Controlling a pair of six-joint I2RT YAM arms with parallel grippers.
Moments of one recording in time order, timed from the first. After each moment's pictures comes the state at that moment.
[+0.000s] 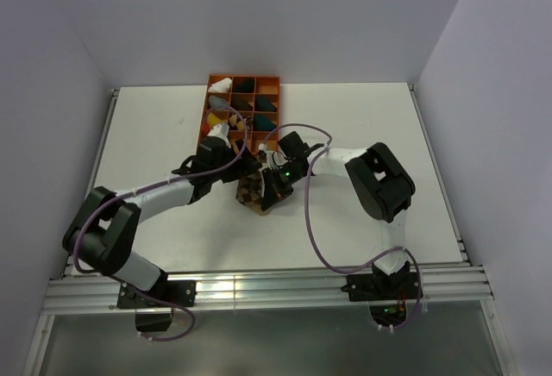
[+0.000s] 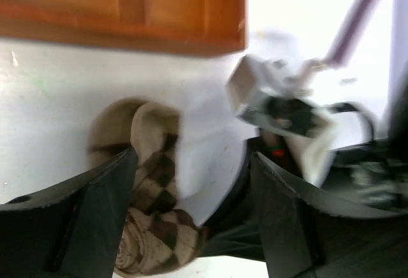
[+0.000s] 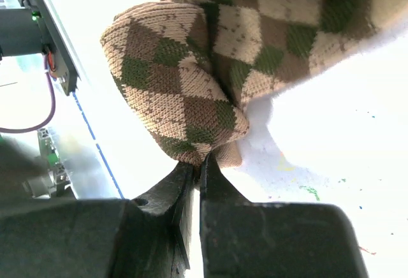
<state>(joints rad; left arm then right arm) -0.54 1.56 0.78 0.19 0.09 -0.78 0.59 1.99 1.18 -0.35 -0.81 0.15</state>
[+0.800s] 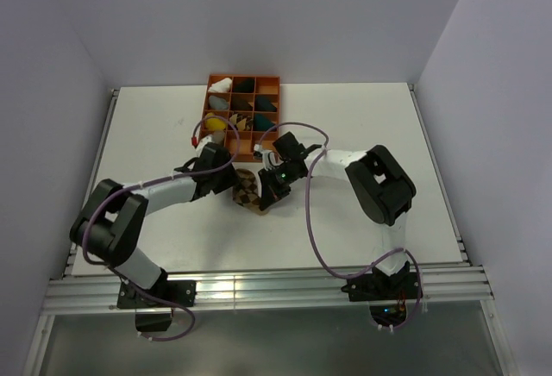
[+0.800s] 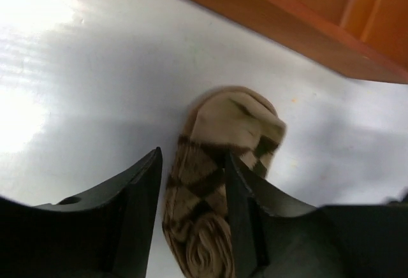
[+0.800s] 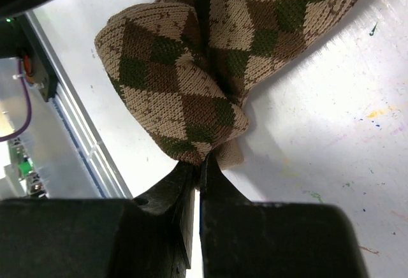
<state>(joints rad) -0.52 1.55 0.78 -0.05 -0.15 -0.89 0.63 1.97 1.19 -0.35 -0.72 0.14</state>
